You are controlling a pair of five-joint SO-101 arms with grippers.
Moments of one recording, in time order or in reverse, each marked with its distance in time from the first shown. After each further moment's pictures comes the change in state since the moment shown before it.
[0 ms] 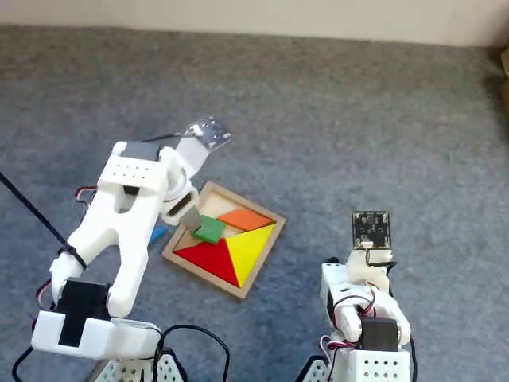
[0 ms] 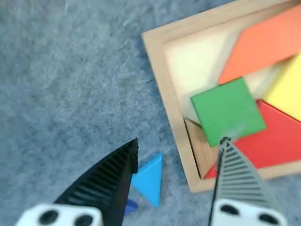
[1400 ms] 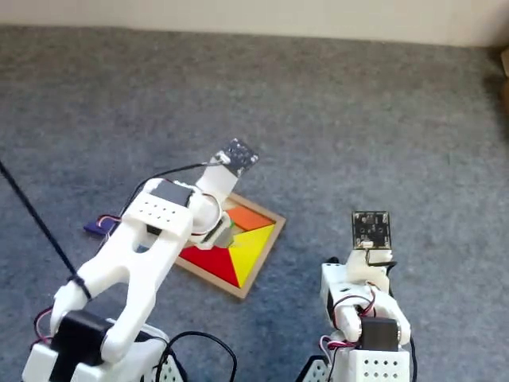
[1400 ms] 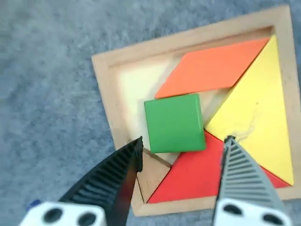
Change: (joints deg) left arm 12.8 -11.3 15.6 -10.7 16.5; right arm 0.0 0.0 0.0 0.0 0.0
